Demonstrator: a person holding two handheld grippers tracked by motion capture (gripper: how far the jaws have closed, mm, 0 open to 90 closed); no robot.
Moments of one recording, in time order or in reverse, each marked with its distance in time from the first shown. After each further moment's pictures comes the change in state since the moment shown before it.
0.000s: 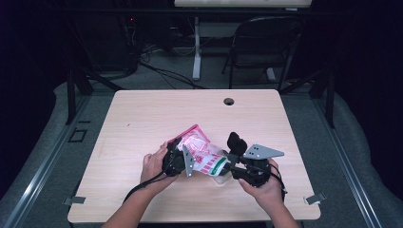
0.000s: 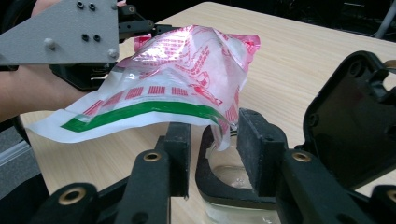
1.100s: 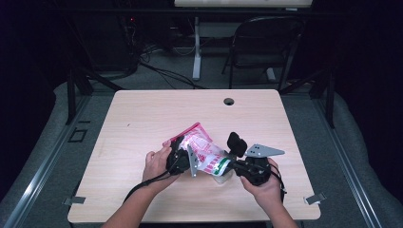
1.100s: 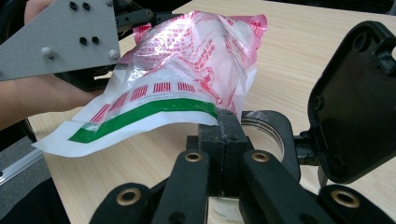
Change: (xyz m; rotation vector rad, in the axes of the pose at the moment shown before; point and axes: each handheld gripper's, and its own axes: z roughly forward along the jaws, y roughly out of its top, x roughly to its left) left arm -0.004 0.009 0.004 0.005 0.060 0.076; right arm -0.008 -0.006 0.004 0.019 0.024 0.076
